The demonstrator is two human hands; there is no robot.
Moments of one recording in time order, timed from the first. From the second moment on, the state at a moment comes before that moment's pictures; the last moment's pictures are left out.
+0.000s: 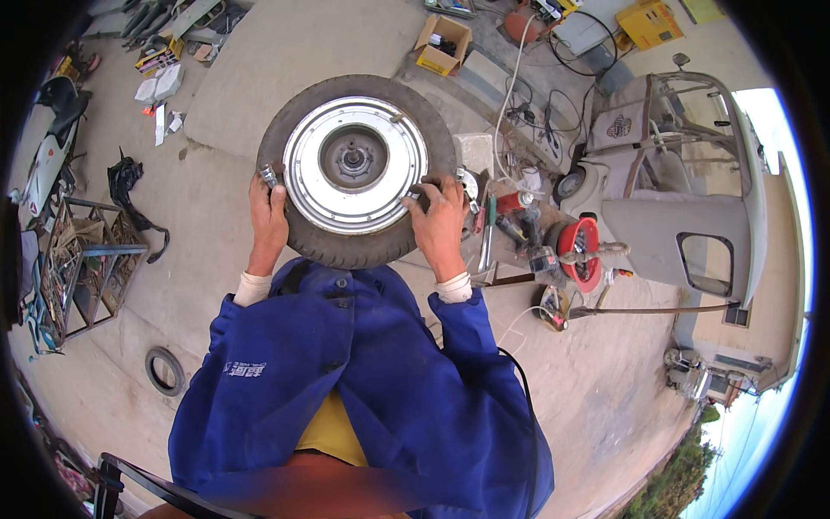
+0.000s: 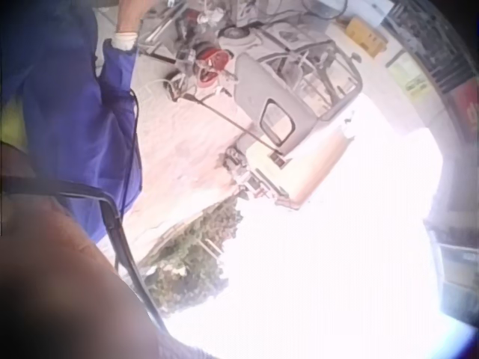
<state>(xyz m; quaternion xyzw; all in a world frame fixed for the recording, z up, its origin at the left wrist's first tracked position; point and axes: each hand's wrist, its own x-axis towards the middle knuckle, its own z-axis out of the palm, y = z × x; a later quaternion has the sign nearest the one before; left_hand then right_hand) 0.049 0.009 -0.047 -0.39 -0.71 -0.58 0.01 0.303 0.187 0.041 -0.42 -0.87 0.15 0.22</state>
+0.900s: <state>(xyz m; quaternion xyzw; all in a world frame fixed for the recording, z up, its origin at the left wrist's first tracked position) 0.051 0.005 -0.045 -0.37 -0.74 -0.55 -0.05 0.419 0.251 -0.170 -0.63 -0.70 0.24 0.24</state>
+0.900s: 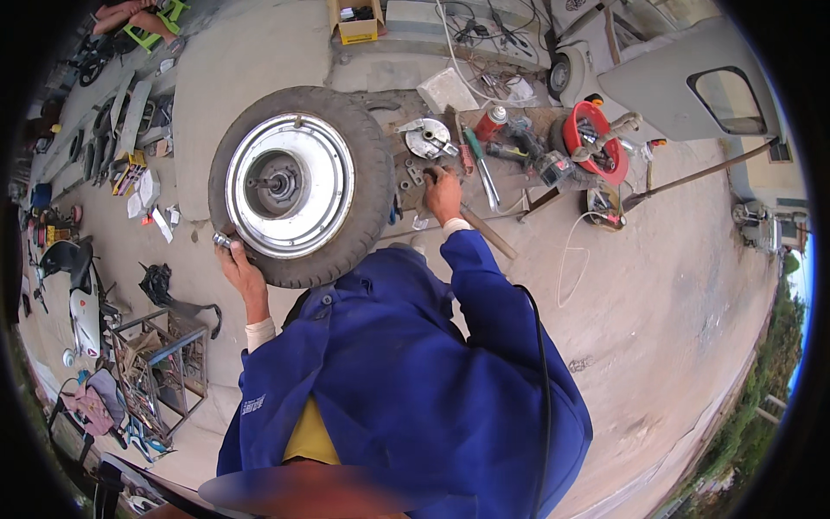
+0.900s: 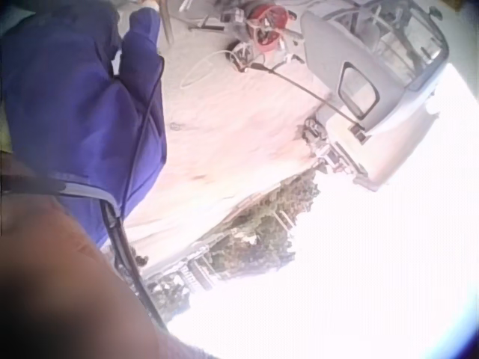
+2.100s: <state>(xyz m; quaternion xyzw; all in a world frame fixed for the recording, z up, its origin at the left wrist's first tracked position) 0.048 0.003 -0.050 -0.37 -0.76 -0.53 -0.04 0.414 0.275 -0.212 -0.59 -0.70 0.29 0.29</state>
